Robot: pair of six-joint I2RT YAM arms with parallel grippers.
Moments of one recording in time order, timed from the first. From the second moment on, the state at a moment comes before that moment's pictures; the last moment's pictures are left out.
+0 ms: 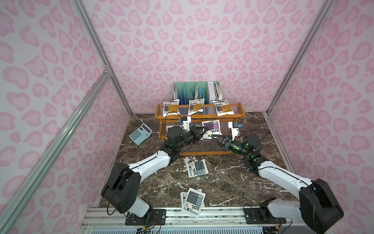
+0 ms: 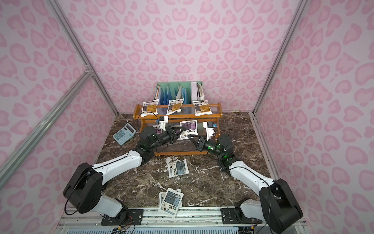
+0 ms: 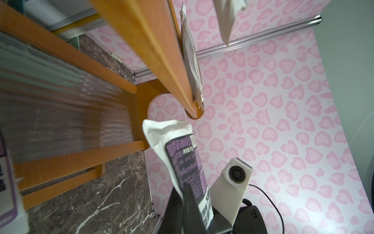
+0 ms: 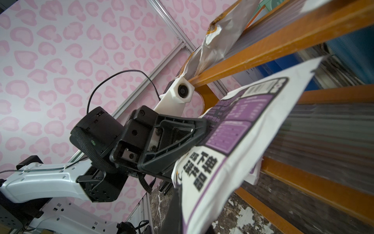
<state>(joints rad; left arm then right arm) -0.57 1.51 0.91 0.61 0.45 -1.32 0.50 1.26 0.63 0.69 -0.60 0.76</state>
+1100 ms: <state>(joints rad) -0.56 1.02 0.90 -0.44 0.01 -0.85 0.29 1.49 0.72 0.59 -0.66 0.66</state>
